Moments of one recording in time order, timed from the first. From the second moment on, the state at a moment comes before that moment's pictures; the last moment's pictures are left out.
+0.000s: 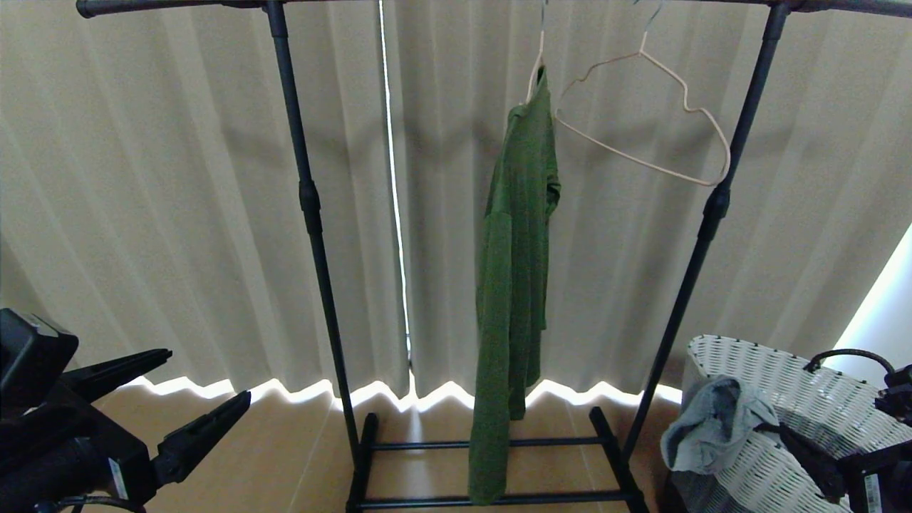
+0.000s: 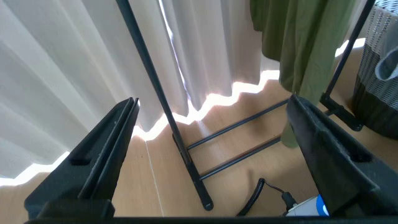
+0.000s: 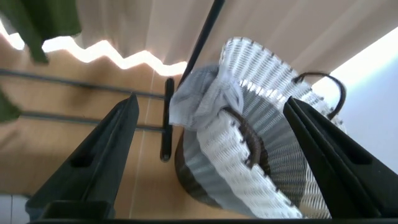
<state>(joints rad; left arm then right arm) -0.21 1.05 -0.26 -0.55 -0.14 0.20 0.19 1.06 -0.17 -0.44 -0.31 -0.18</state>
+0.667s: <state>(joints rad) -0.21 1.01 -0.23 -0.58 -0.14 0.23 0.18 1.04 -0.17 -0.40 -0.25 -0.21</state>
